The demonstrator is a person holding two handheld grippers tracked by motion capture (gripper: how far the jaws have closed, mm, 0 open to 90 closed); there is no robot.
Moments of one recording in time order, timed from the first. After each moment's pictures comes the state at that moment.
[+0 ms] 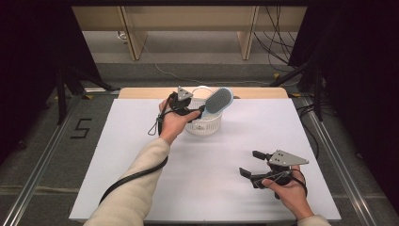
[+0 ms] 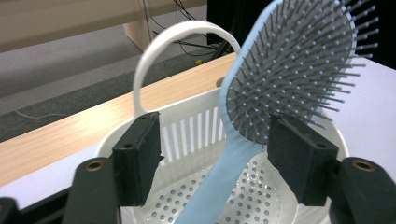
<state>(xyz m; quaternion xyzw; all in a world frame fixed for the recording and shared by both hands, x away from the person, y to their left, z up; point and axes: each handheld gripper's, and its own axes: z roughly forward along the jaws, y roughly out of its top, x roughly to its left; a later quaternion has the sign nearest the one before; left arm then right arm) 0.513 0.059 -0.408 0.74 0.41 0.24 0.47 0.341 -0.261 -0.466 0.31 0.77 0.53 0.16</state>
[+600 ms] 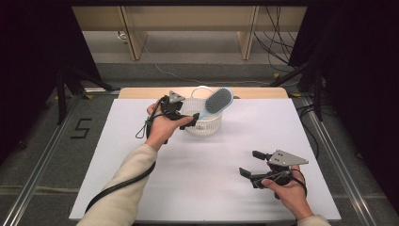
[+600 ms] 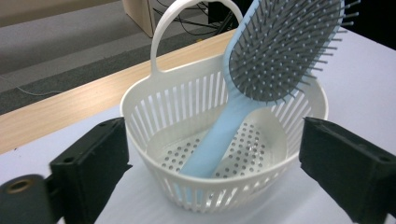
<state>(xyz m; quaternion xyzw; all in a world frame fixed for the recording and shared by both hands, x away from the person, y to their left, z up) 0.489 0.084 -0.402 0.76 0.42 0.22 0.44 0.341 -0.261 -0.466 0.31 0.77 0.53 0.16</state>
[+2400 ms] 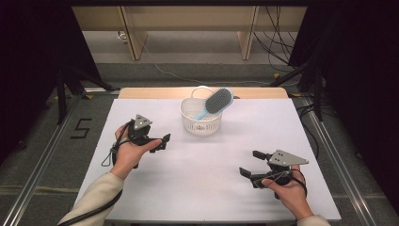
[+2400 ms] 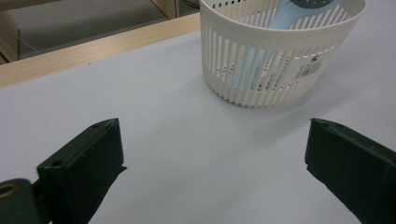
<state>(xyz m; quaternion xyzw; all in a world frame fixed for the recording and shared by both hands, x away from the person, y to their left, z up) 0.421 0.172 -0.435 0.75 0.45 0.24 0.43 0.341 -0.261 -0.466 0.31 0.77 0.53 0.16</state>
